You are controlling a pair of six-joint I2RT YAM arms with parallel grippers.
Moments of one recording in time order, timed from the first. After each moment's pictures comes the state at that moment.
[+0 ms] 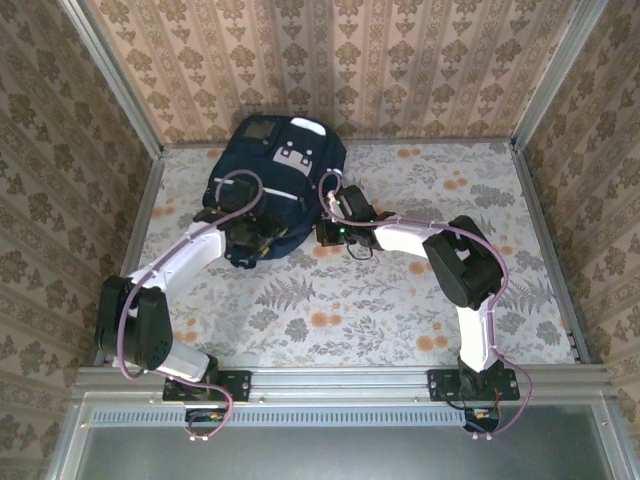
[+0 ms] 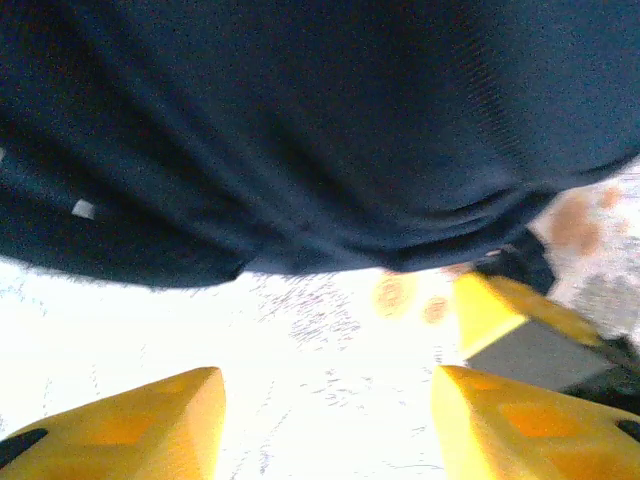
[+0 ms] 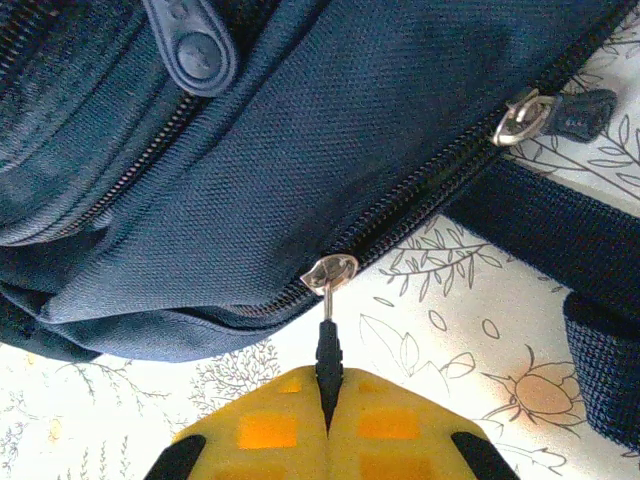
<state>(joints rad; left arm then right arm) -0.44 1.47 1.04 -0.64 0.15 -1.12 0.57 2.01 1.25 -0.01 -0.30 0.49</state>
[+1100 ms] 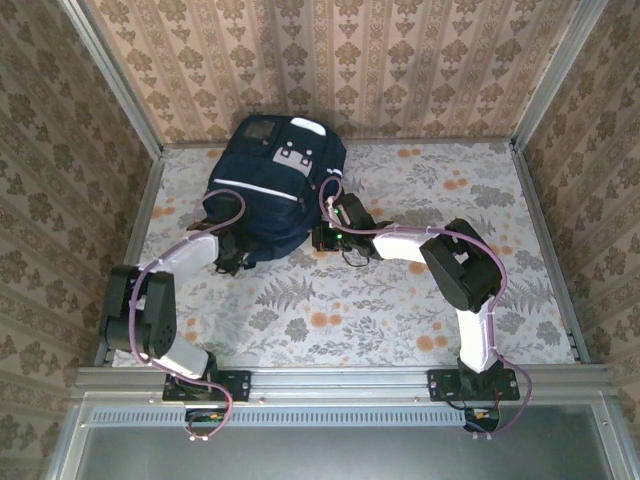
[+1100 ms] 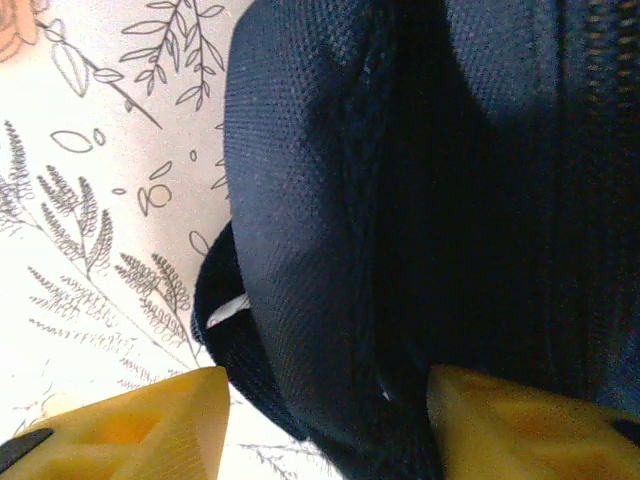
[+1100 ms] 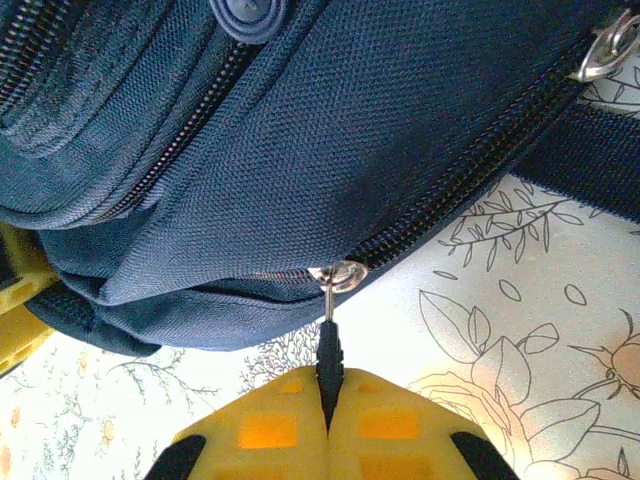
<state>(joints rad) -0.28 1.54 0.89 -0.55 -0.05 -1.13 0.62 2.00 1.18 0.10 -0.31 0.60</state>
